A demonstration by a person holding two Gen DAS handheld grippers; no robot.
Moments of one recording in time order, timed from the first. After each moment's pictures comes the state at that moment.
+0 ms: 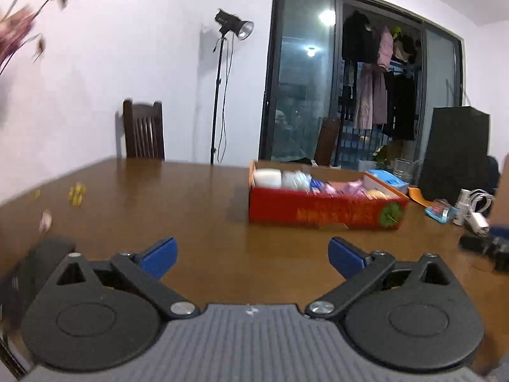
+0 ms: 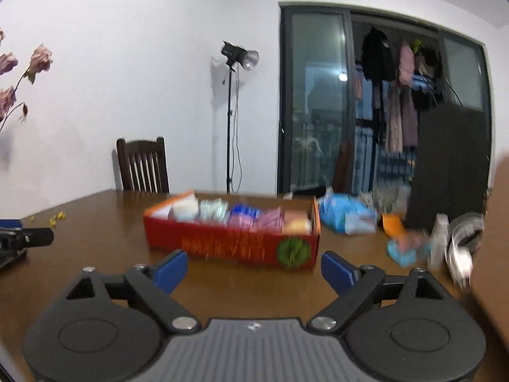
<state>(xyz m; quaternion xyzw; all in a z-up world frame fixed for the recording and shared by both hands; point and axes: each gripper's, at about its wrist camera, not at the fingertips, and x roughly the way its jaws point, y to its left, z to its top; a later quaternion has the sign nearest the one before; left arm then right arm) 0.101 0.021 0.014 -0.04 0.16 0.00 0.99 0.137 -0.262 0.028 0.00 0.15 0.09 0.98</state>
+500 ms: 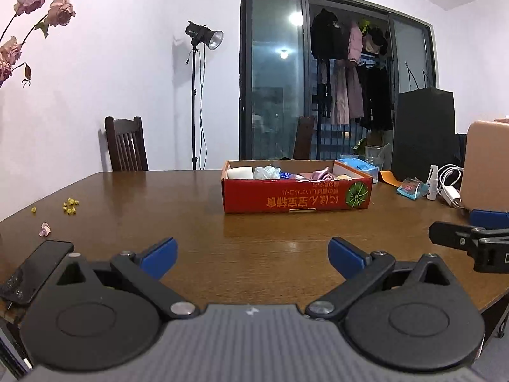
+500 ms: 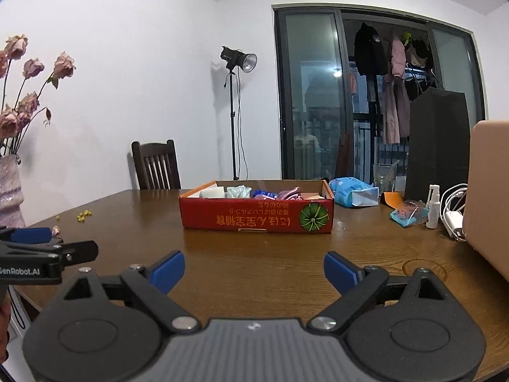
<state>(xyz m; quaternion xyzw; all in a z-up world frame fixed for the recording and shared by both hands) 0.058 -0.008 0.012 0.01 0.14 -0.03 0.99 0.069 -0.240 0.021 0.02 0.12 0.10 0.99</state>
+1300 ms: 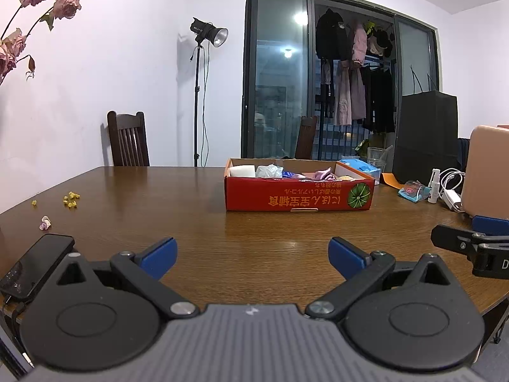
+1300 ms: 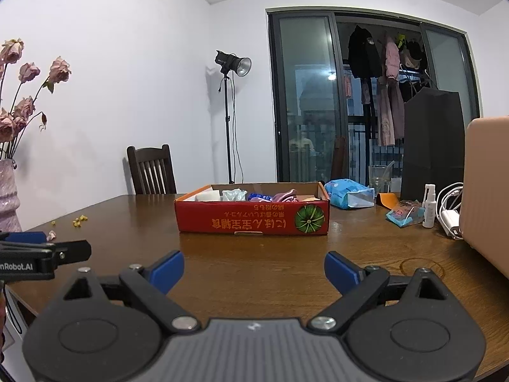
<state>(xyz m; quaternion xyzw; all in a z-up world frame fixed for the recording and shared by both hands) 0.059 -0.004 0.011 0.00 0.14 -0.03 0.99 0.075 -0.242 0.015 0.03 0.12 0.09 0.99</state>
